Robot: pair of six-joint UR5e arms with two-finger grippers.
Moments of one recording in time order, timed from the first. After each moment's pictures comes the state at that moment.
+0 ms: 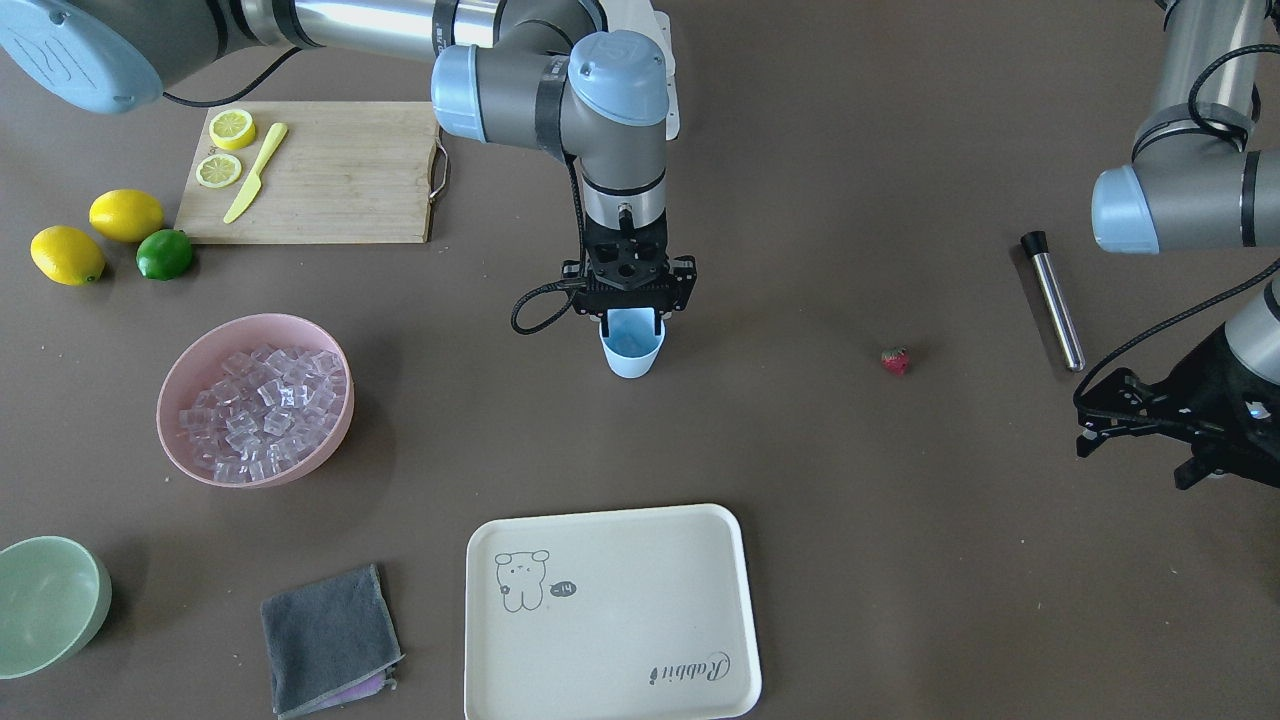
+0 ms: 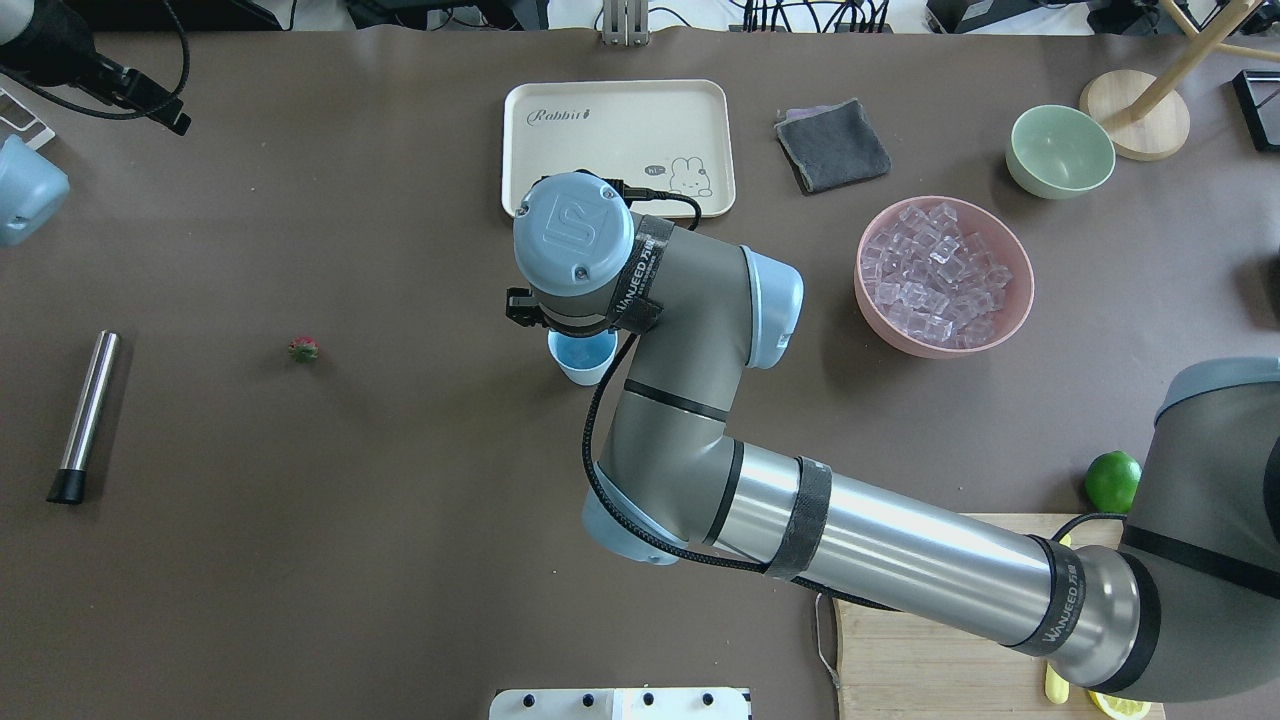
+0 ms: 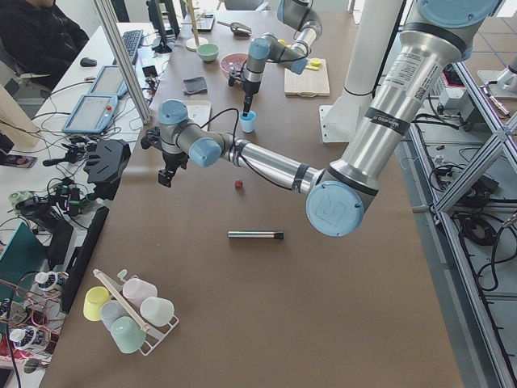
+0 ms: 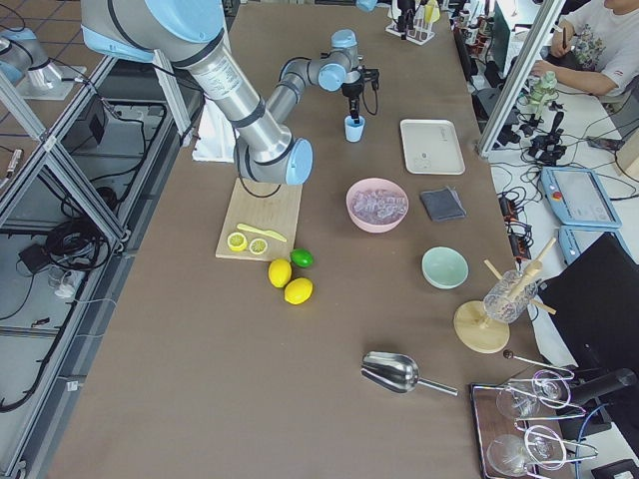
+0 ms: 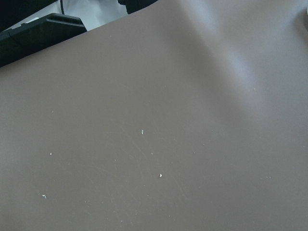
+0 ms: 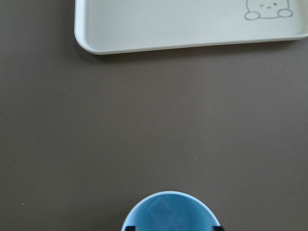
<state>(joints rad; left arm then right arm) -1.20 -2.02 -1.45 -1.89 -2.21 -0.27 0.49 -0.62 1.43 -1.54 1.71 1.26</state>
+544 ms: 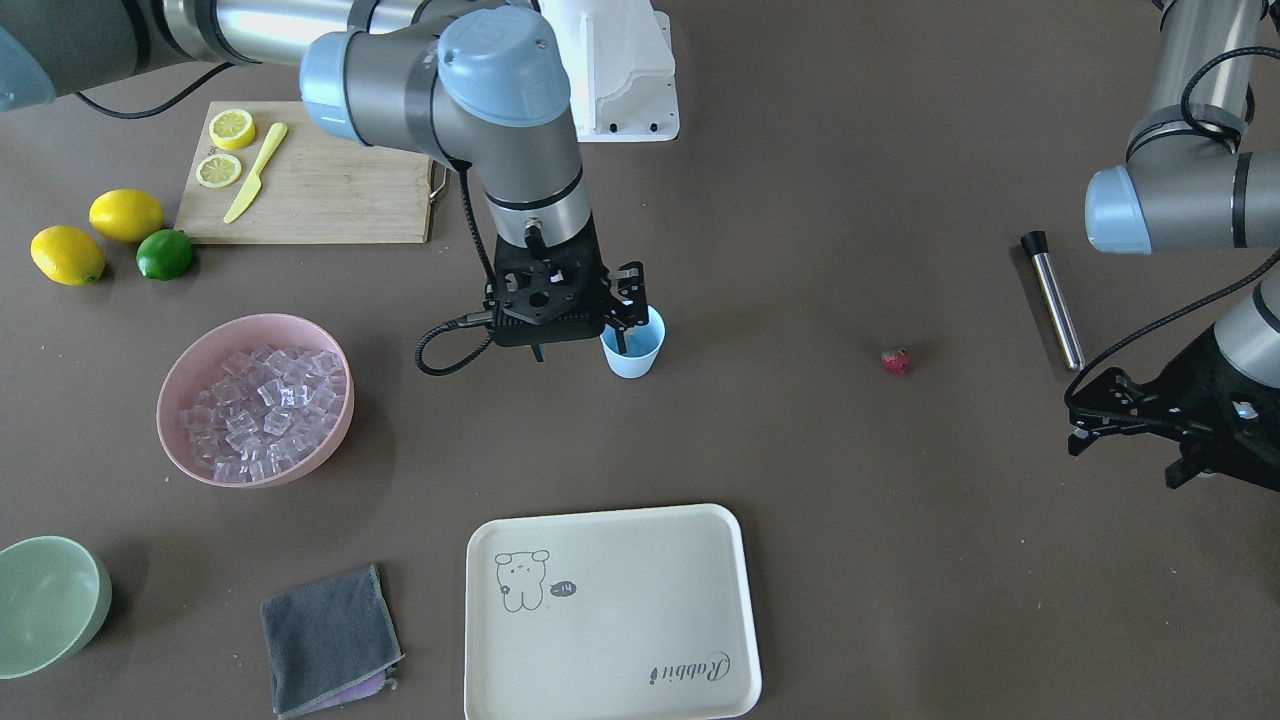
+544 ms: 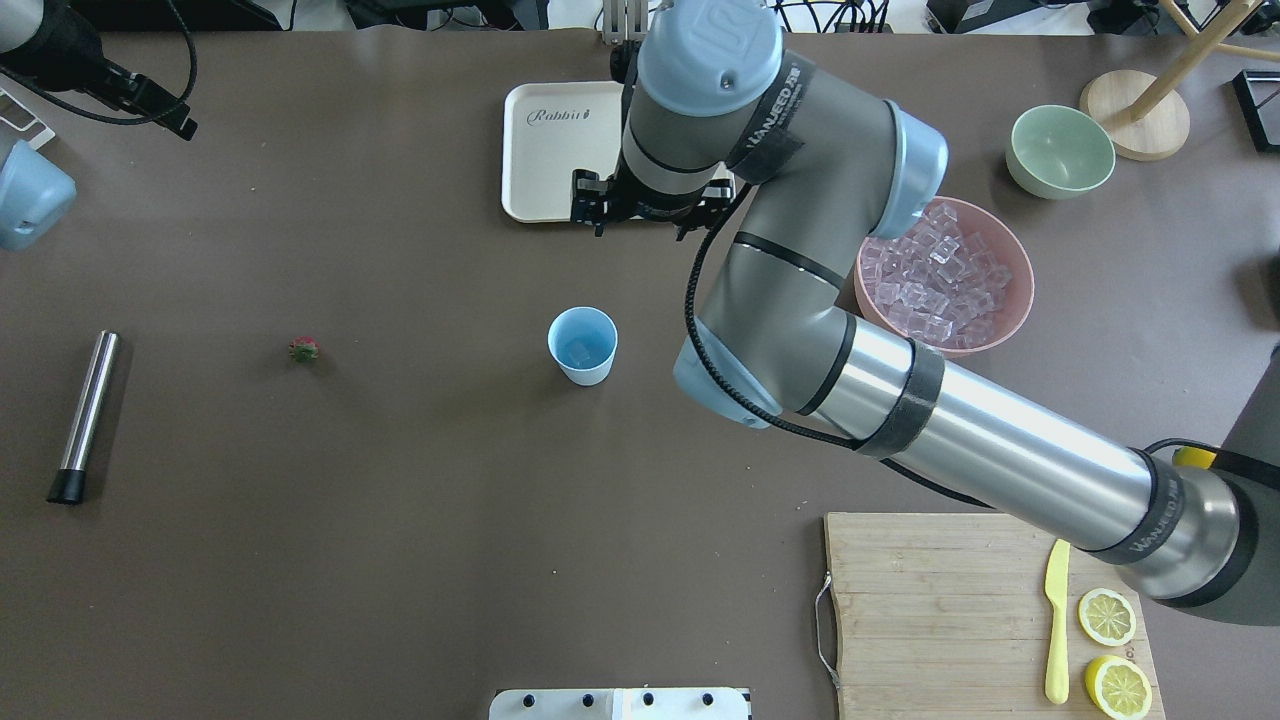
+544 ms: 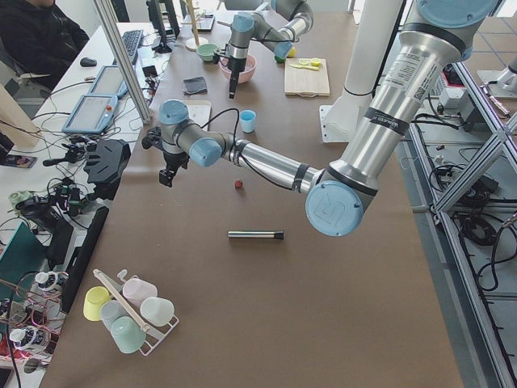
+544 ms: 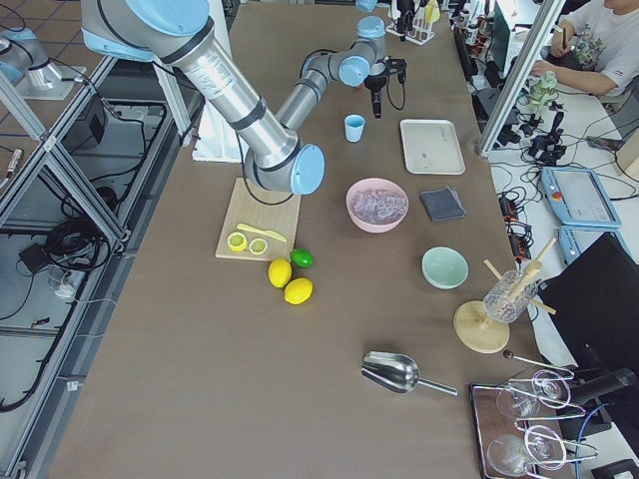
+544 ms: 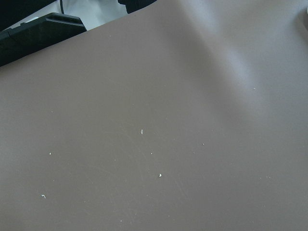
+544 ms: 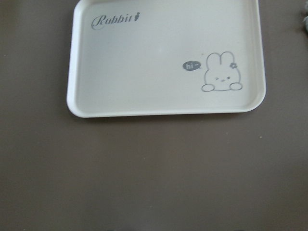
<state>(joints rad) -1.19 -2.02 -1.45 -1.89 -2.21 -0.28 0.71 -0.72 1.57 -1.54 1.93 1.08</state>
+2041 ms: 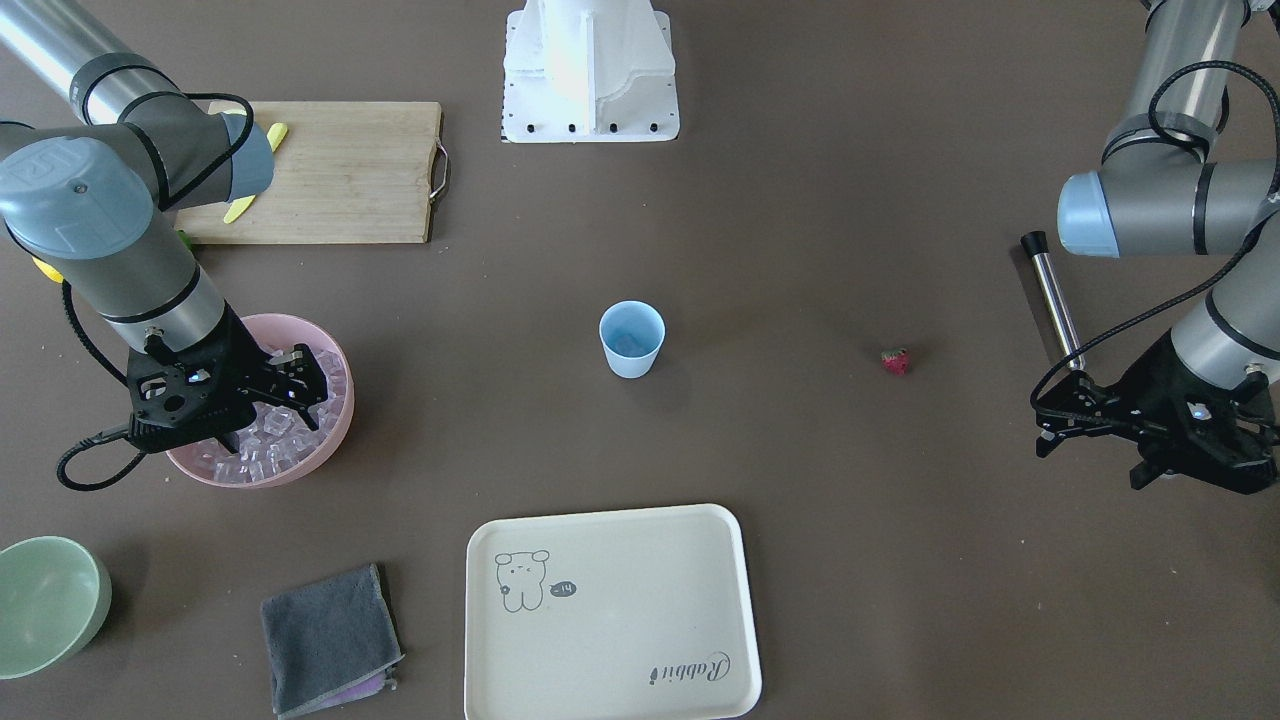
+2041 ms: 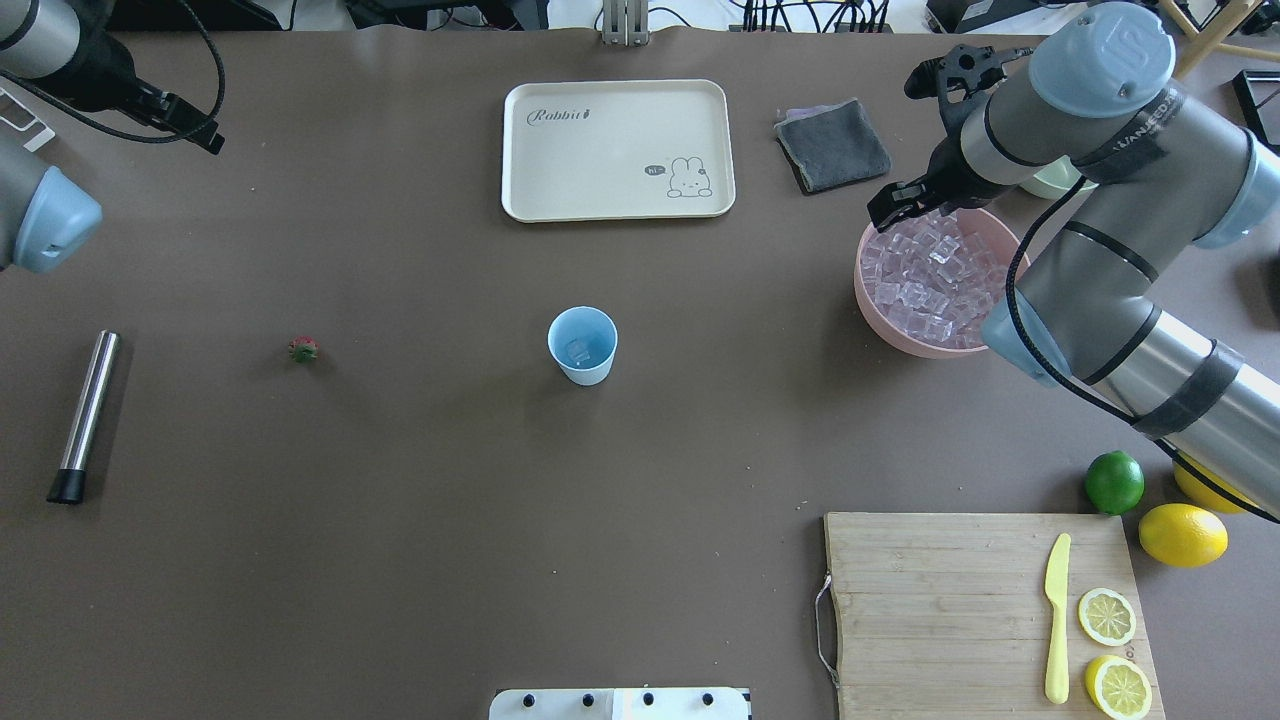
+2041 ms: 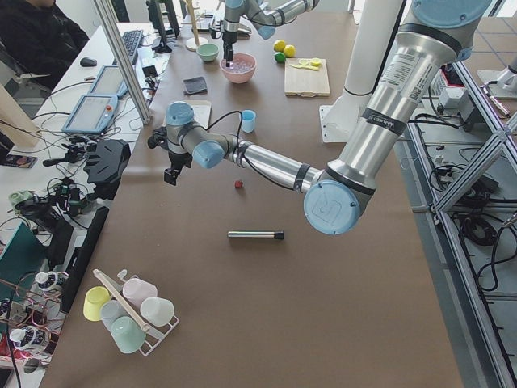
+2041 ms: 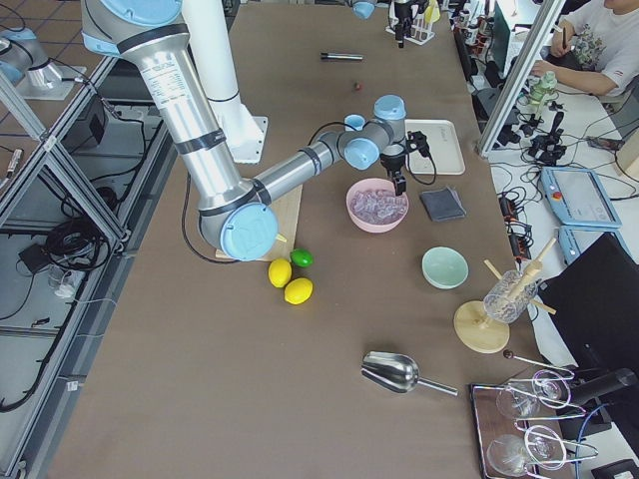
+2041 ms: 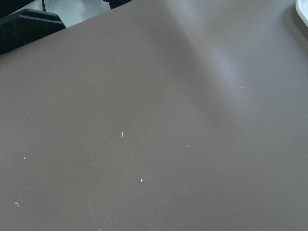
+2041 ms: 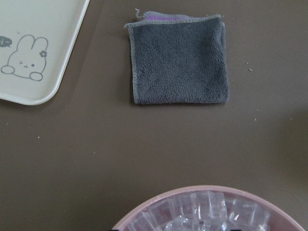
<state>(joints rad) -1.15 -2.01 -1.44 -1.95 -2.18 -0.34 0.90 -1.14 1.63 -1.31 2.01 0.65</state>
